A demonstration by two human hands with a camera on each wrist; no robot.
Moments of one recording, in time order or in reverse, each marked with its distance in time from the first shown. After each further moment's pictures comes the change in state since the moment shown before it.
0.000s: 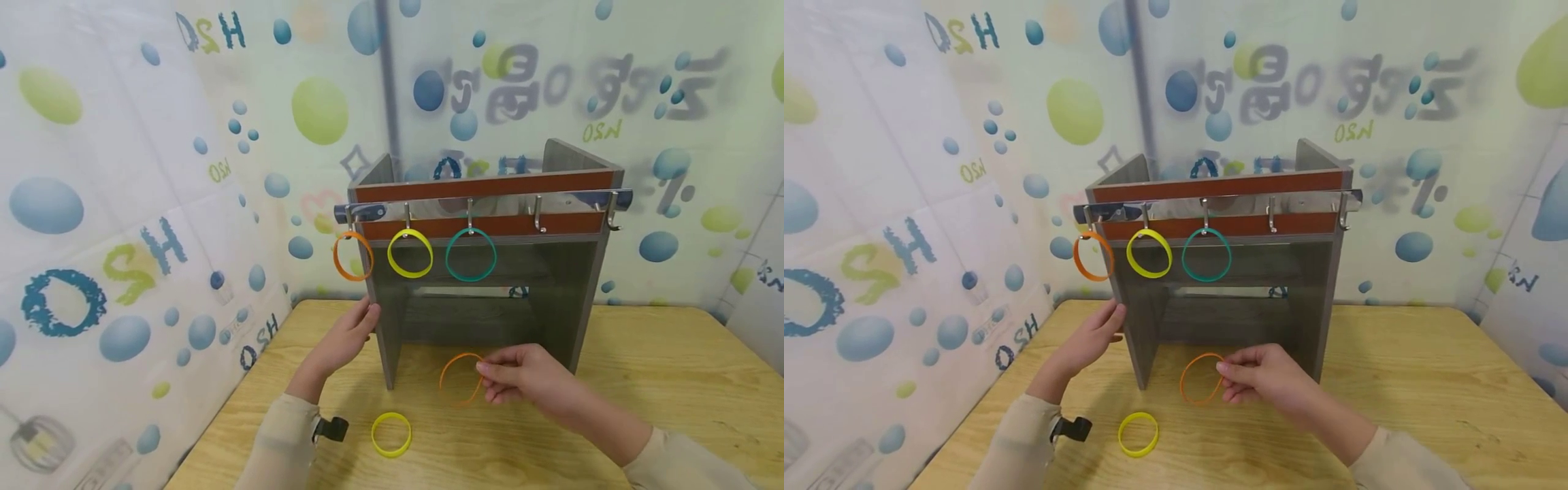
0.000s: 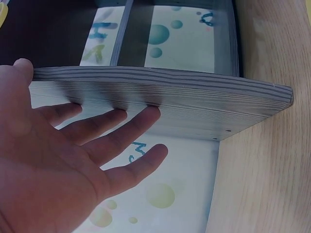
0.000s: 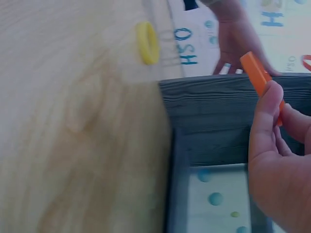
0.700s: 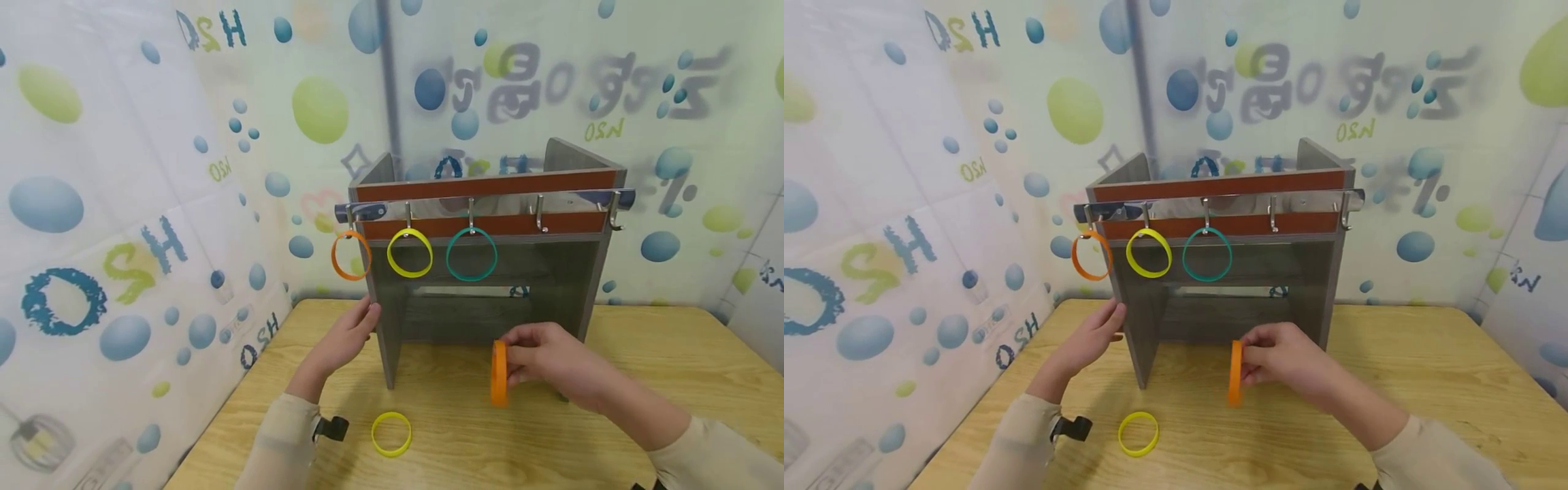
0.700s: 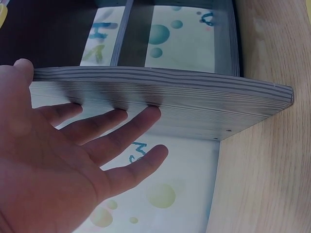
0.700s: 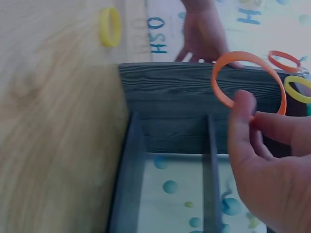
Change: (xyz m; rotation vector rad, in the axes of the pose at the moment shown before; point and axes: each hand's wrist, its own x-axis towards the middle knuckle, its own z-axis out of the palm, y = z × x) left_hand -0.001 0.000 -0.001 0.026 -0.008 0.001; right_hand -0.016 -0.039 -0.021 -0.129 0.020 0.013
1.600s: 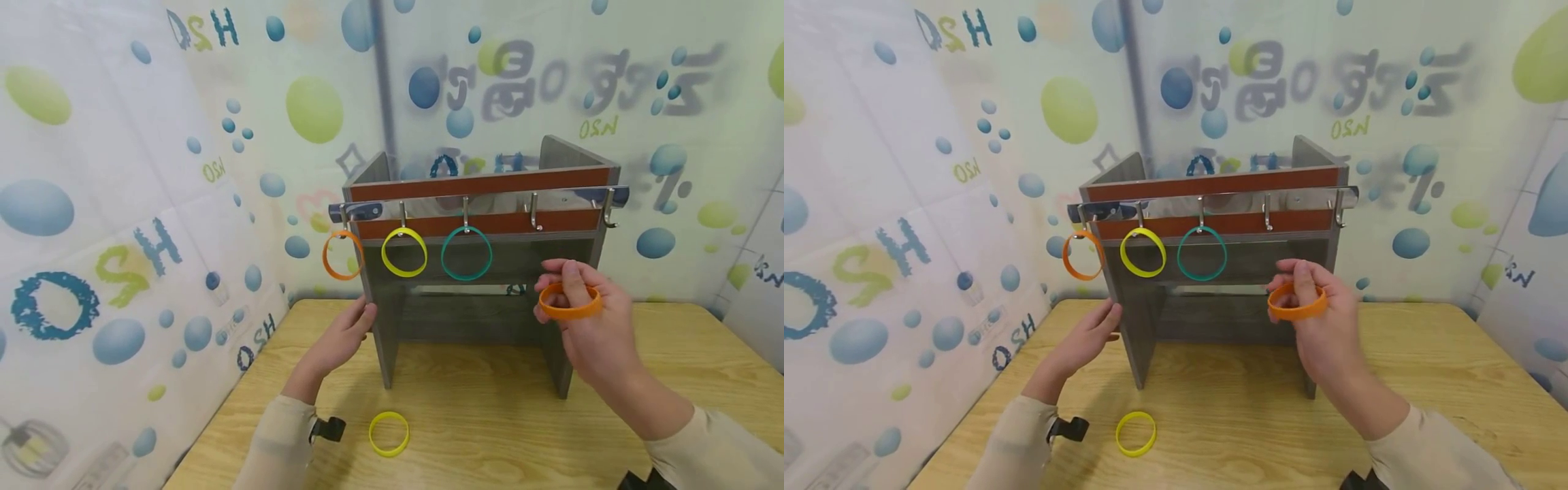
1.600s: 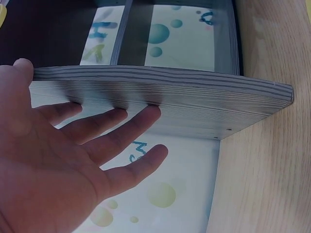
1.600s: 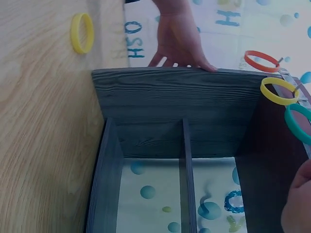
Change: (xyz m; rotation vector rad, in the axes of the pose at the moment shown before) left_hand 0.000 0.001 0.000 -0.015 -0.003 0.027; right_hand -0.011 -0.022 -0.004 0.395 0.532 -0.696
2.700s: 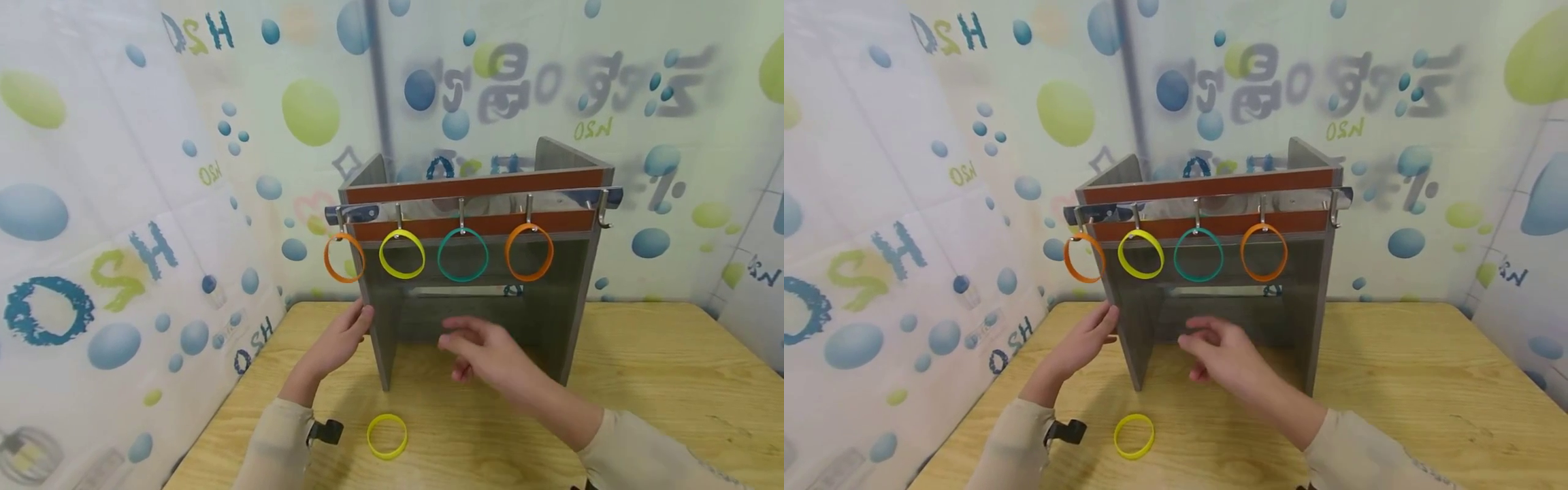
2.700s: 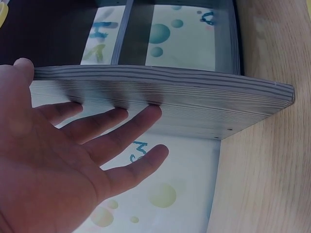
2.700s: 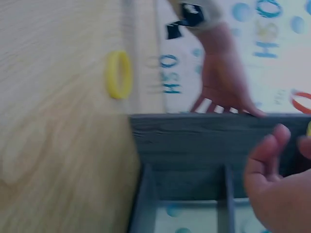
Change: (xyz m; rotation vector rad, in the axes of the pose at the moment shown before) left_hand 0.001 -0.003 -0.001 0.011 0.002 -0.007; right_hand -0.019 0.048 0.064 -0.310 -0.330 0.620
